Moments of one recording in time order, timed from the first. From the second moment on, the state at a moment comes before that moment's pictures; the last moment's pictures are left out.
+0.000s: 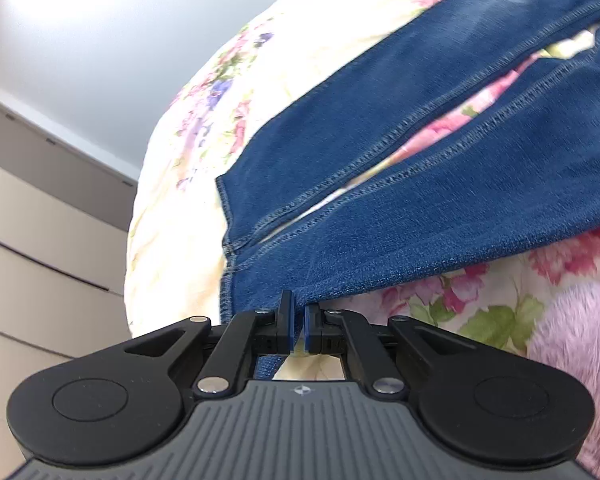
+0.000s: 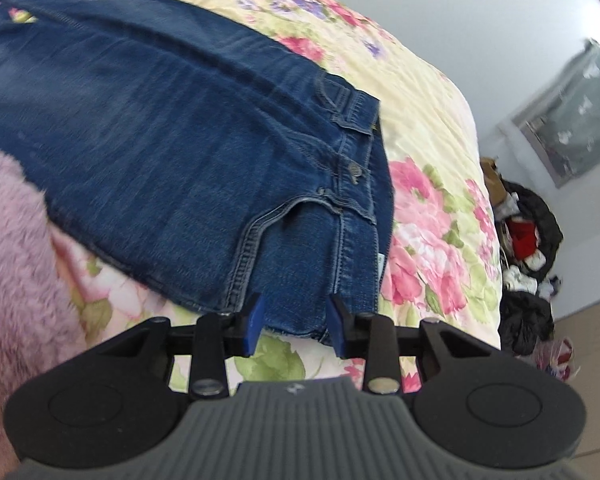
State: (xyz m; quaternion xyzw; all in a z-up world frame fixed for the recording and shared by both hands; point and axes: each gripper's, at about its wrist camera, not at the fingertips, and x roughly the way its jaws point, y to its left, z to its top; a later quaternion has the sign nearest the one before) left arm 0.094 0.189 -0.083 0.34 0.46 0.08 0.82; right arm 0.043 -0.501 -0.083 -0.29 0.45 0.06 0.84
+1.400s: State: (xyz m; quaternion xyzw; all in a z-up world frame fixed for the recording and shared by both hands) left arm 0.167 0.213 -0.030 0.19 0.41 0.19 0.87; right arm 0.113 -0.463 -0.026 -0.36 0.29 0.01 0.89
